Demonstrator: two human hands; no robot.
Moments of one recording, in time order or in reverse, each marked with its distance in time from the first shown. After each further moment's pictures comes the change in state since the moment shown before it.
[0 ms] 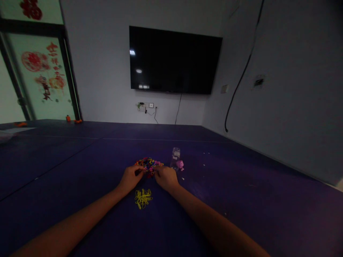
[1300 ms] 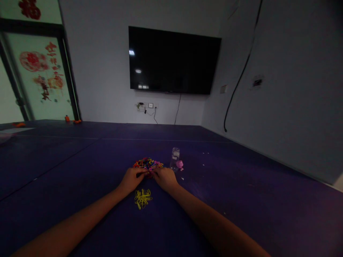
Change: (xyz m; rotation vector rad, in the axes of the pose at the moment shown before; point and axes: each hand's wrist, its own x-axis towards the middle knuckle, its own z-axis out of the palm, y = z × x) left_hand 0.000 0.004 0.001 -0.038 -0.158 0.000; right_hand 0.002 -0.001 0.000 -0.095 -0.085 -0.056
